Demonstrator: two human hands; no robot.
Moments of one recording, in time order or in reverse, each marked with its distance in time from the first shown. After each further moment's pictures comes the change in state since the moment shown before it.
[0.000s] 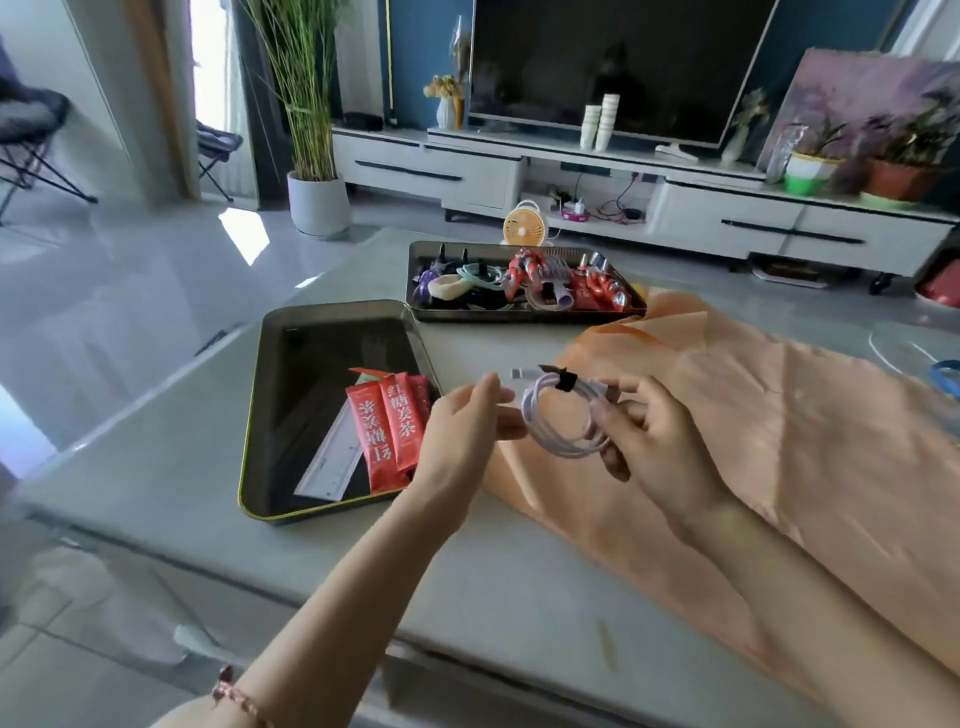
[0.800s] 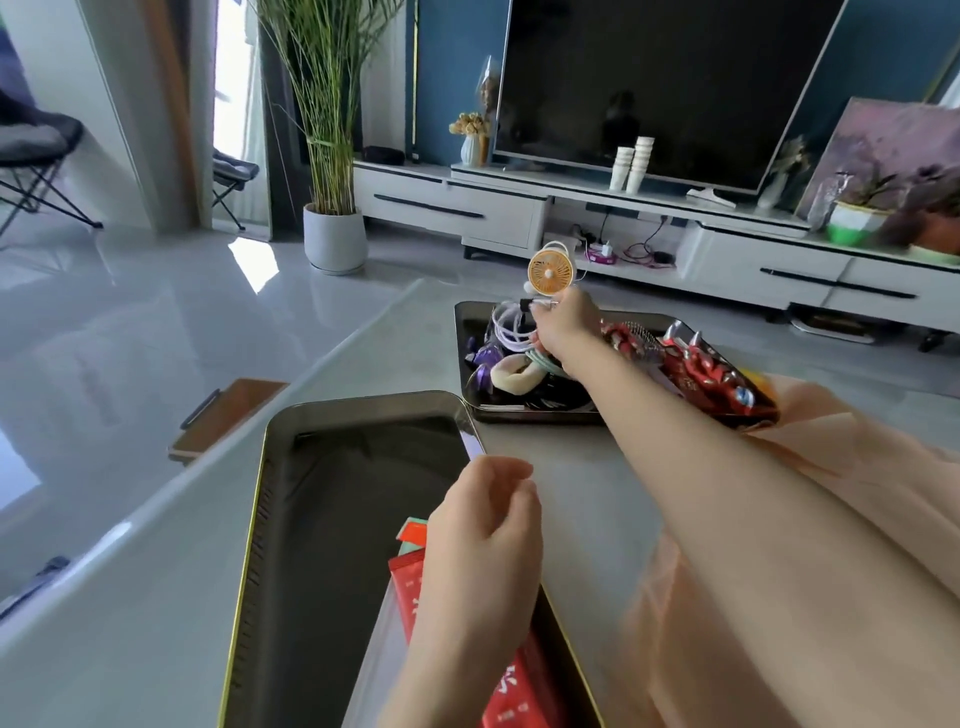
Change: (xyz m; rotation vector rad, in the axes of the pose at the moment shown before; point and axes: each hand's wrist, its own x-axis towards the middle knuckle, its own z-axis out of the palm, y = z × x) left_hand 0.113 -0.005 -0.057 0.142 0.145 0.197; right_hand 0.330 0.005 0.163 -0.462 0.216 0.109
